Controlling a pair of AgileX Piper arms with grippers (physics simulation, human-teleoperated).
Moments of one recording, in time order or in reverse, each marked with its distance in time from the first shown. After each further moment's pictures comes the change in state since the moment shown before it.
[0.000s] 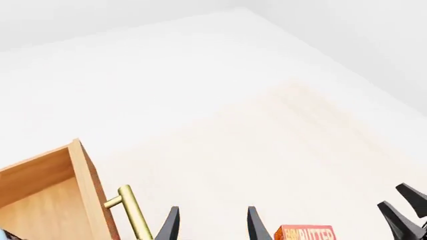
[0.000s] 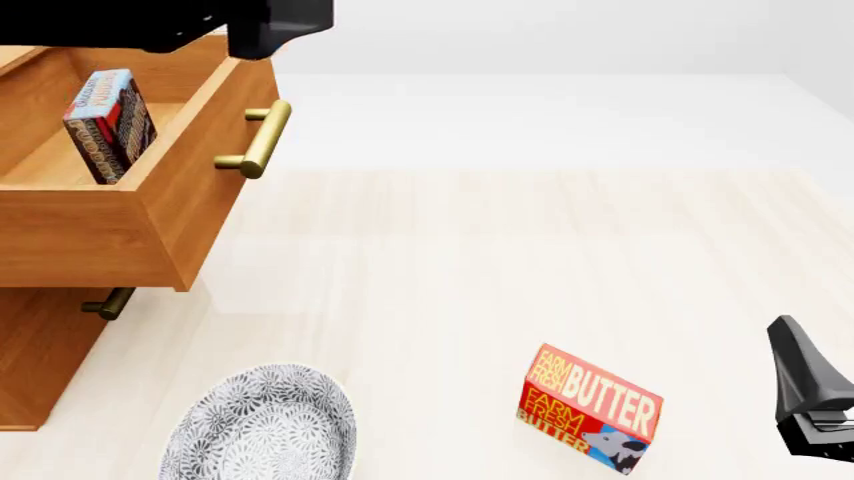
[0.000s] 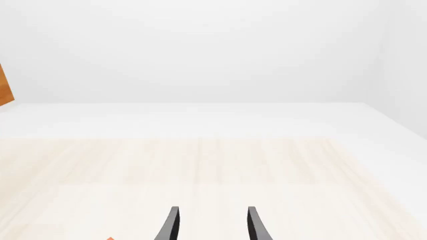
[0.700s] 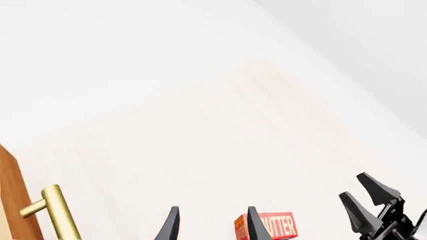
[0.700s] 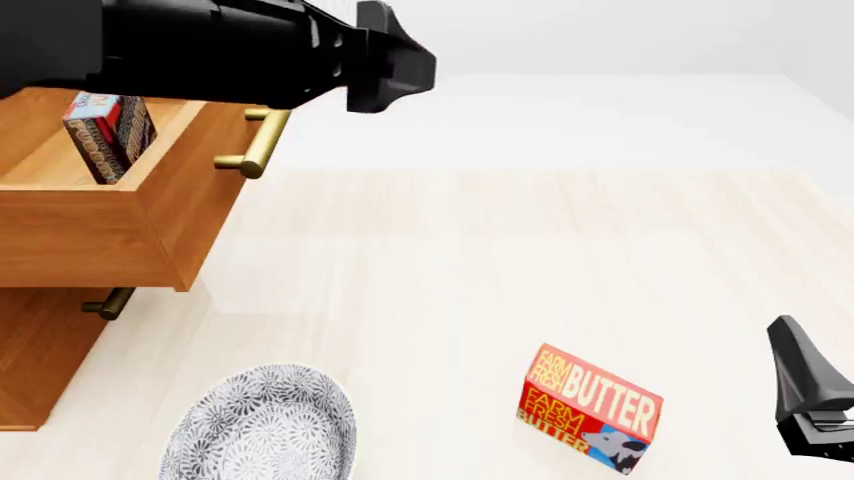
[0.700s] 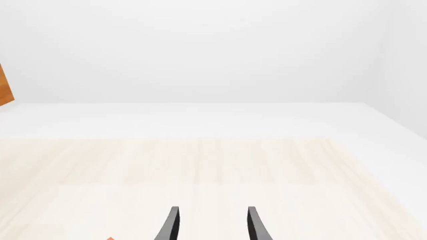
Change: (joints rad) left arm -0.136 0.129 -0.003 -0.029 -0.147; right arm 0.000 0.000 0.000 0.000 0.000
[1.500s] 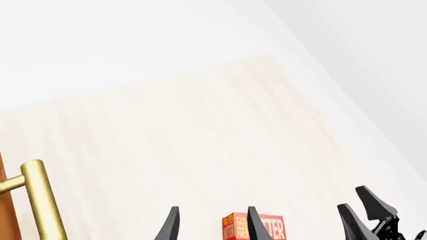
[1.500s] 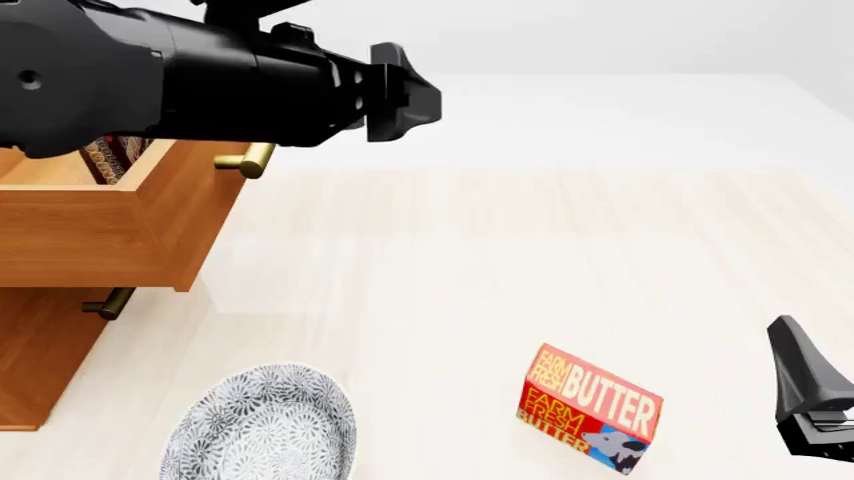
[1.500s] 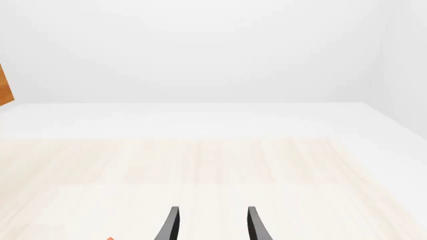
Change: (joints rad) left arm 0.007 0.029 0.079 -0.068 -0.147; right arm 0.000 0.000 0.000 0.000 0.000
